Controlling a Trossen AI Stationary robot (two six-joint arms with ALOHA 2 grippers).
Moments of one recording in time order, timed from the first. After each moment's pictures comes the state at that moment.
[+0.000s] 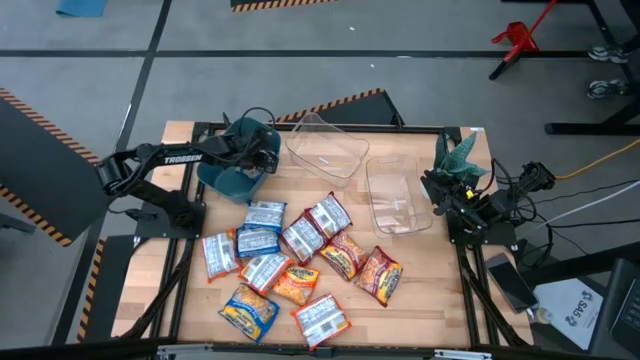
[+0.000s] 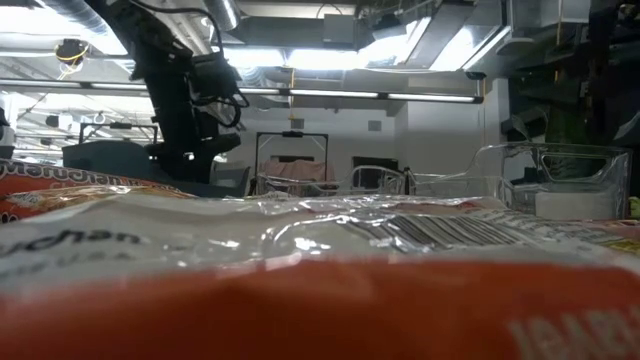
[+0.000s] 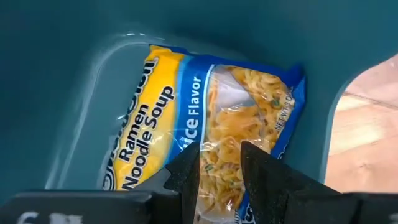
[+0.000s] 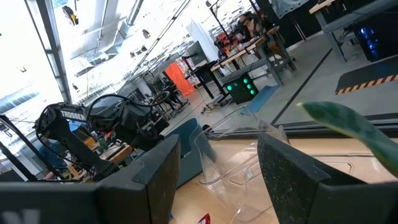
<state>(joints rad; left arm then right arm) 0.59 1.37 0.76 -0.48 -0.27 -0.68 0.58 0.02 0.01 0.37 1.22 0.28</state>
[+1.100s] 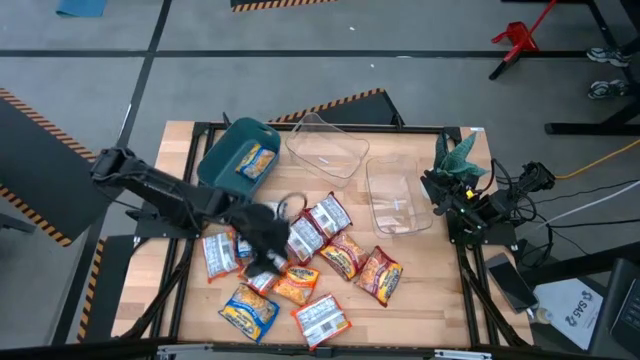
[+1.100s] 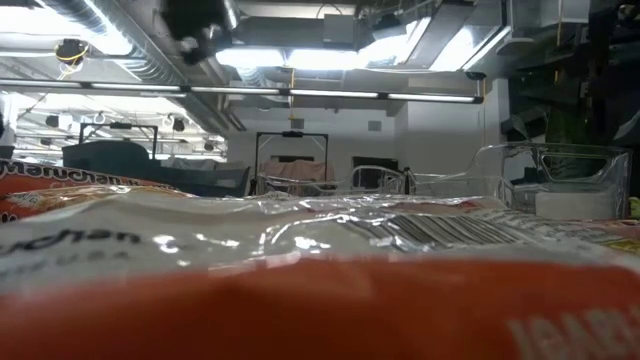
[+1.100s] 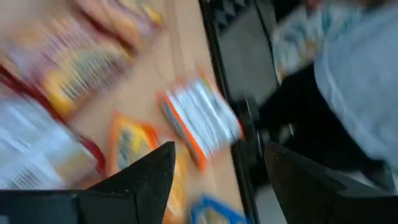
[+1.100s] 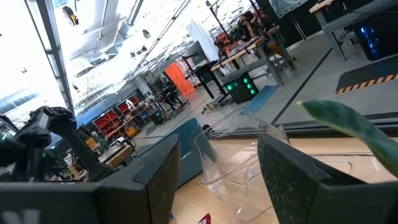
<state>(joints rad) -0.29 1.31 0.93 -0.28 0.34 -0.49 0.58 0.02 0.01 0.36 1.22 0.29</state>
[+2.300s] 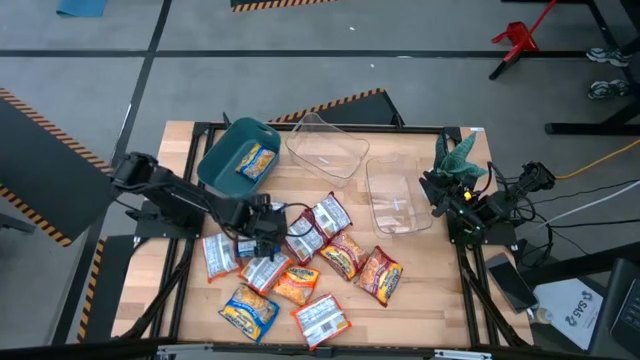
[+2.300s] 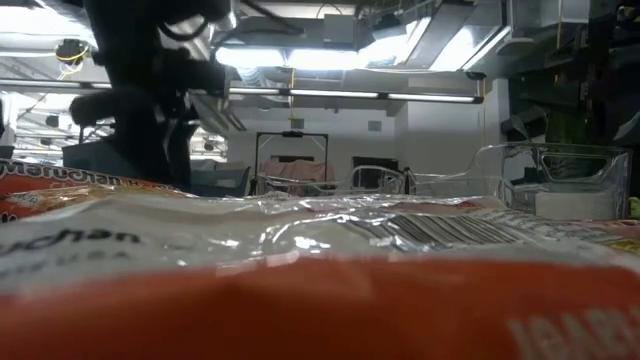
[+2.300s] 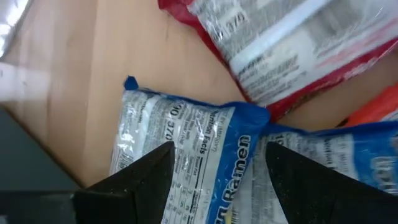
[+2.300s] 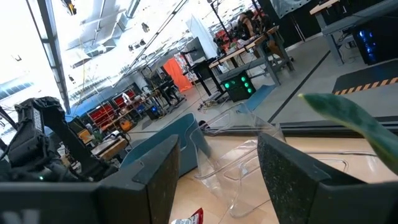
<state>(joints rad) -0.26 1.53 0.89 -0.69 -0.35 -0.31 0.58 0.02 0.01 0.31 1.22 0.29</state>
